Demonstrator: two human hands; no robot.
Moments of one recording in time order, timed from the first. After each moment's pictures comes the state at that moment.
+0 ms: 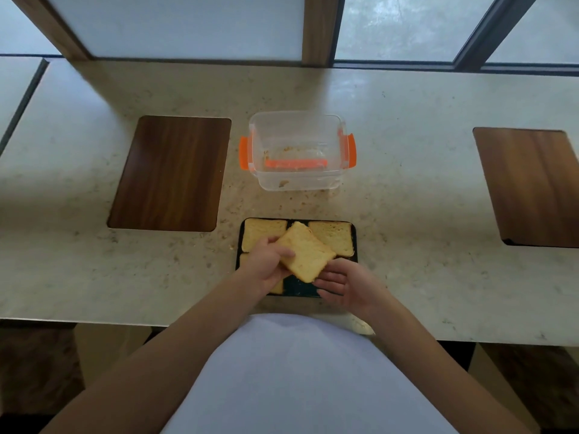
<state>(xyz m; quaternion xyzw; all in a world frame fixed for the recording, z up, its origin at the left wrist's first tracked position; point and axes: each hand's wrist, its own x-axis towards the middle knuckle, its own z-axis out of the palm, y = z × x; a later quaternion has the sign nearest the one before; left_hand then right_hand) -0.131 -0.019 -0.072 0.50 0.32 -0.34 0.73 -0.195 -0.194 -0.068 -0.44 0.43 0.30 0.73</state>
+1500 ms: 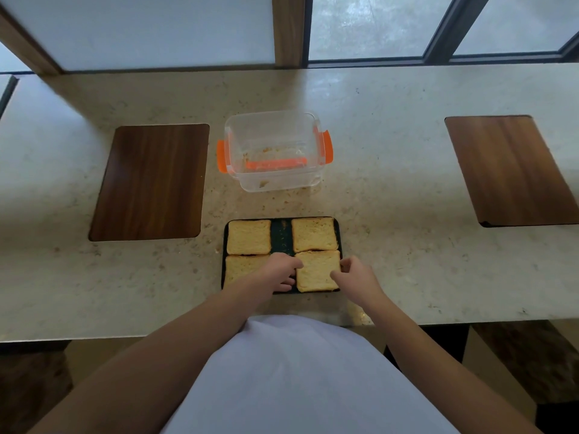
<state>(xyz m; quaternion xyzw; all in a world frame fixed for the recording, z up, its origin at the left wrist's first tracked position) -0.146 -0.057 -0.101 0.74 0.22 -0.46 0.45 -0.213 -0.224 -0.096 -0.82 0.31 0.25 0.40</state>
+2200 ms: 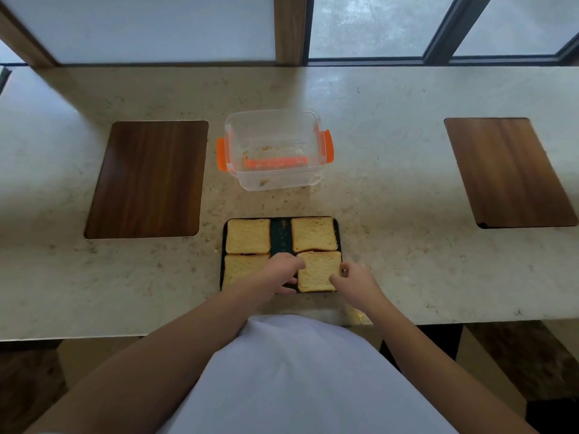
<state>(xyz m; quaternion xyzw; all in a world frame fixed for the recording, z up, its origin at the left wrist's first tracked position) -0.149 -0.058 -0.100 0.72 0.20 -0.47 0.46 -0.217 -0.224 -0.097 -0.85 0.28 0.29 0.35</state>
